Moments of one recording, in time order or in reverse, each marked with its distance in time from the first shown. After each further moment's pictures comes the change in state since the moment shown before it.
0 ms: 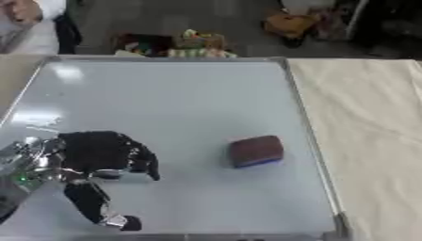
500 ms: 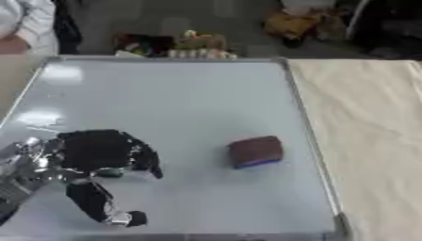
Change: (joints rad) left arm 0.016 0.003 0.048 -0.092 0.001 0.033 0.105; right arm 0.000 0.000 0.000 0.000 0.000 0.001 -0.002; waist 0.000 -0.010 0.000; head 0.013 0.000
